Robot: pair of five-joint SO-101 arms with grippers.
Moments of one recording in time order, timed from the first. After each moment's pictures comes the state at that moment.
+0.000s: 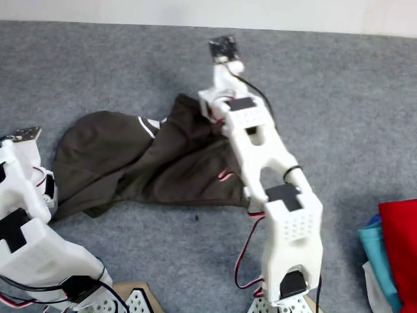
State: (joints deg) left arm -43.6 14.4 20.6 72.2 -25.2; right arm -23.1 29.8 -12.9 31.3 1.2
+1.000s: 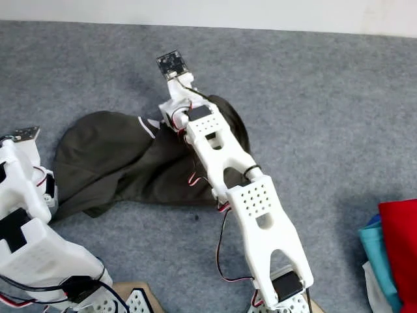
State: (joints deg) left arm -43.6 14.4 20.6 72.2 -24.0; right arm -30.5 60.3 -44.2 34.3 5.7
